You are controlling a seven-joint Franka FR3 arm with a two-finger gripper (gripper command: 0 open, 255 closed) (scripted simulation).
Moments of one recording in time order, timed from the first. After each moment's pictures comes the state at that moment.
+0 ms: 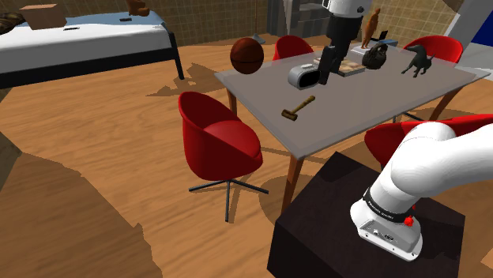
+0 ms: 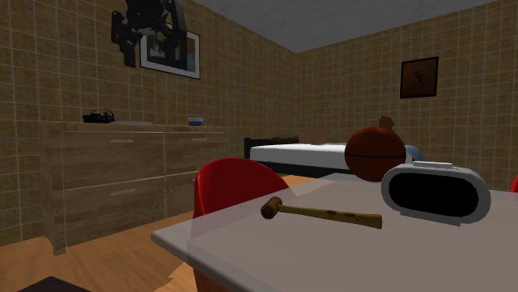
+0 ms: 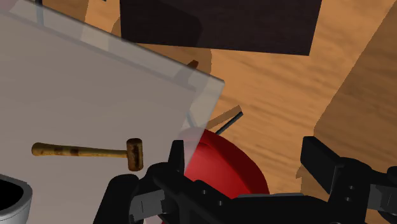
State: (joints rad) arm 0.00 -0.82 0.00 -2.33 -0.02 1.54 -0.10
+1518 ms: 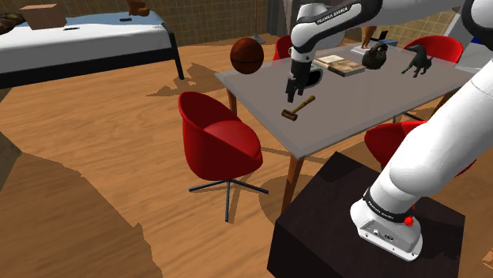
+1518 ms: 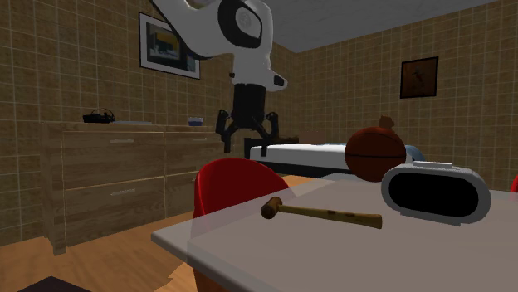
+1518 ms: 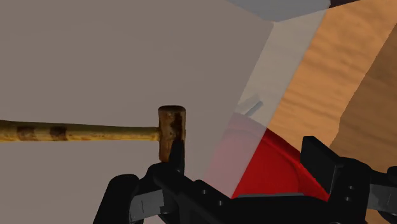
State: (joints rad) arm -0.03 -0.16 -0.26 -2.25 0.02 2.04 -0.40
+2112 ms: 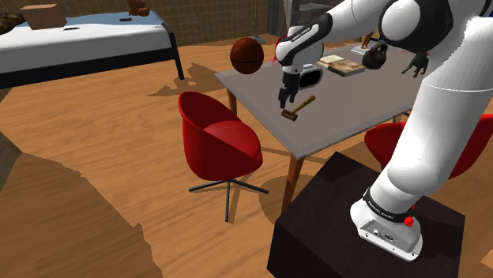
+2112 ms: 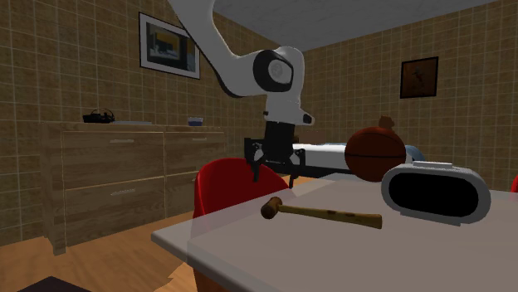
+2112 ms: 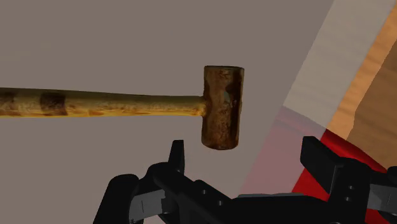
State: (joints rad) arm -0.07 0.20 -0.30 -2.04 0.17 2.13 -0.56
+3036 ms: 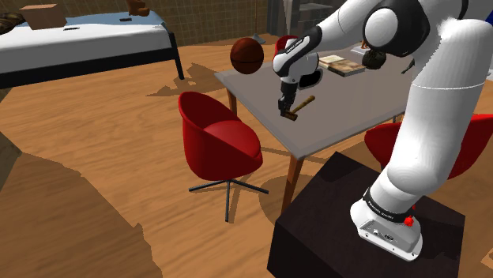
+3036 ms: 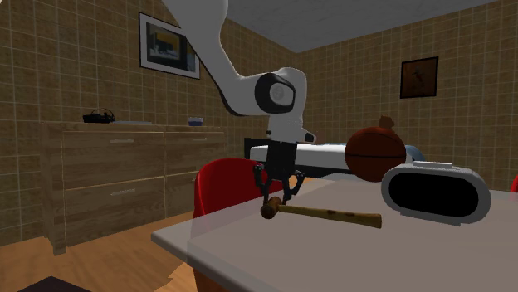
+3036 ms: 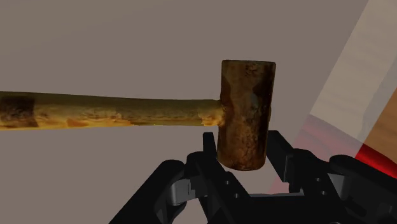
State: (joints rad) arm -0.09 0.29 -0.29 -2.05 0.21 2.22 -0.60
